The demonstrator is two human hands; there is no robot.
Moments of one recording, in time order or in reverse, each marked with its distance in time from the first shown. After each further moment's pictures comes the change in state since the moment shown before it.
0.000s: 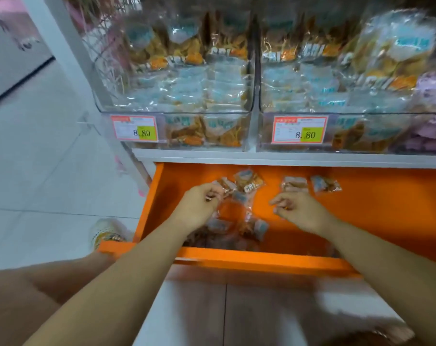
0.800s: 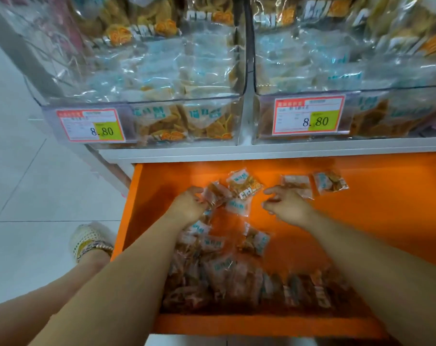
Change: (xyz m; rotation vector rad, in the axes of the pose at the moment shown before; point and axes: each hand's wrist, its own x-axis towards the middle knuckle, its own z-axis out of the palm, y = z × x) left_hand 0.055 -0.043 0.021 0.092 -0.156 -0.331; right_hand 0.038 0.008 0.029 0.242 -0.049 0.376
